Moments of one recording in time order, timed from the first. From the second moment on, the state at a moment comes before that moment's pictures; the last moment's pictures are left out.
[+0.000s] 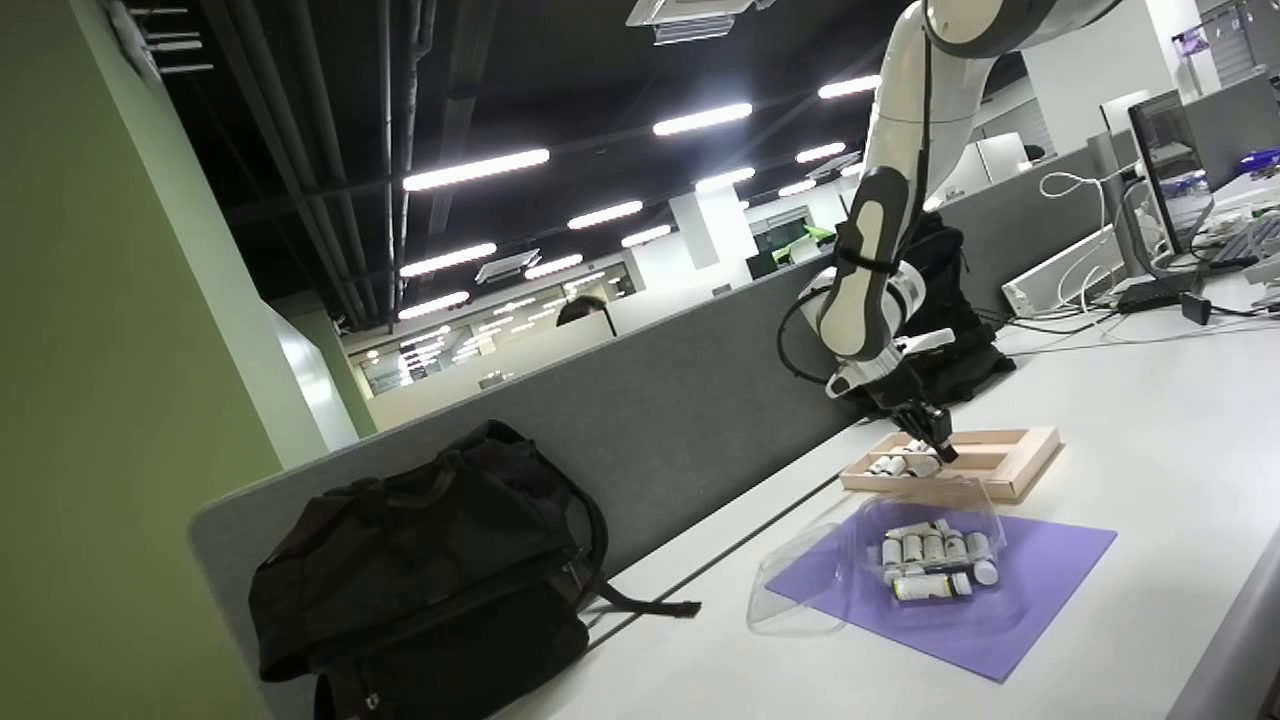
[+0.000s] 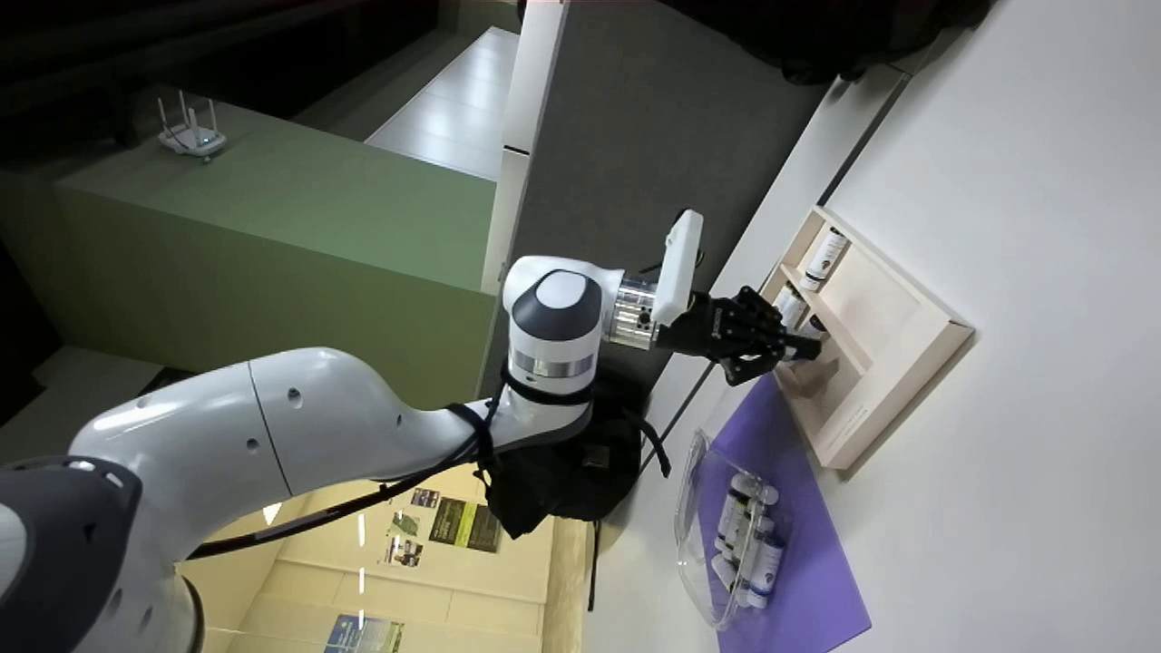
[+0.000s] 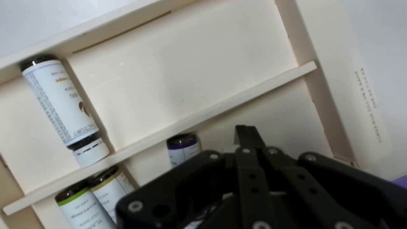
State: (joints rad) arm -0.09 0.78 -0.03 -1.69 -0.25 2.28 -1.19
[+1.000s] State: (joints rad) arm -0.14 0.84 0.00 -1.62 -0.15 2.46 -1.14
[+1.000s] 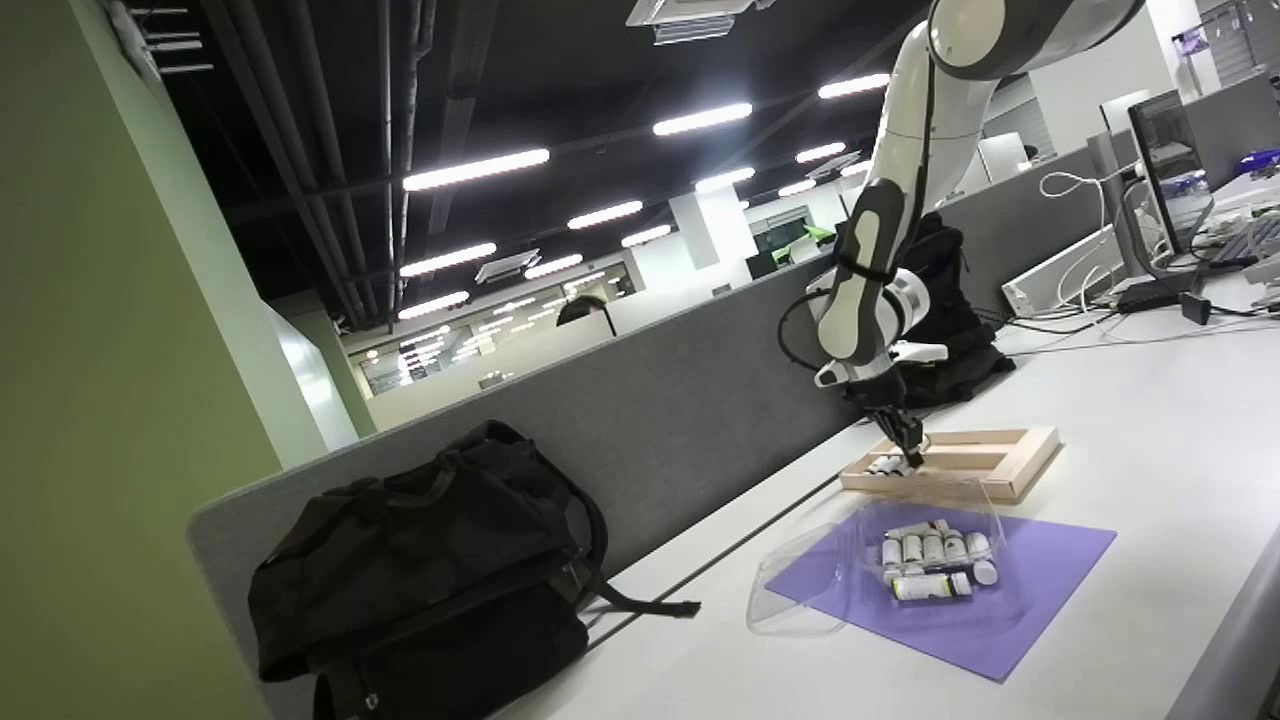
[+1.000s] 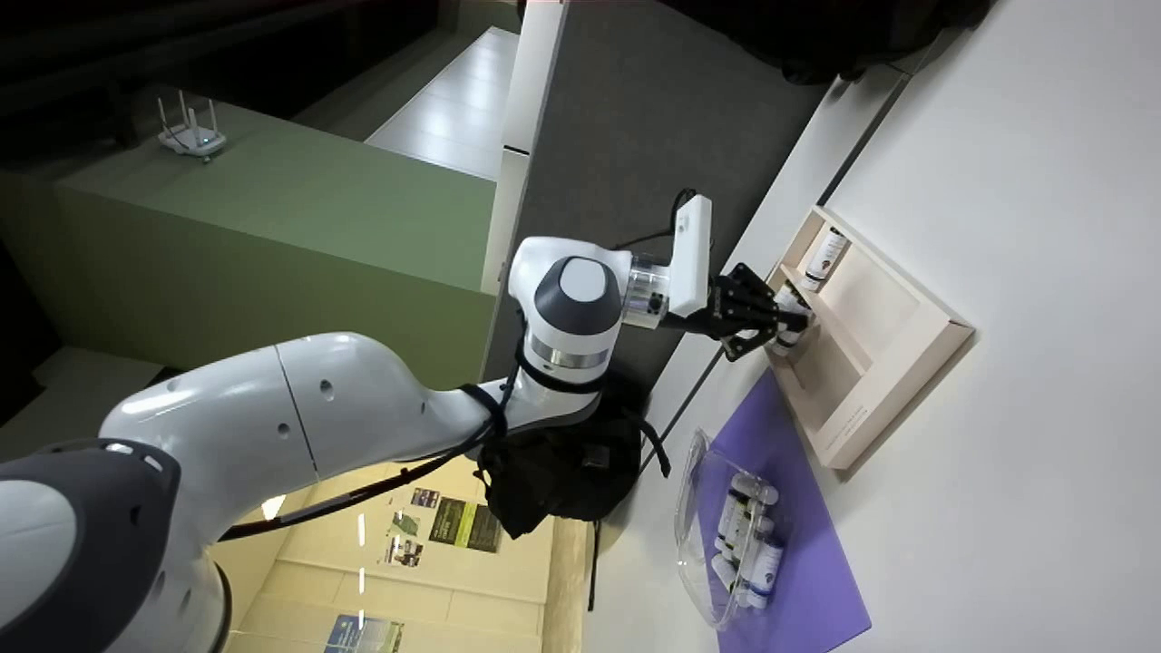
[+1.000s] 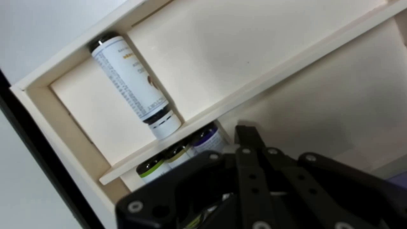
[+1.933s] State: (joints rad) arm -0.15 0.91 0.01 -1.46 -0.14 2.43 -1.05
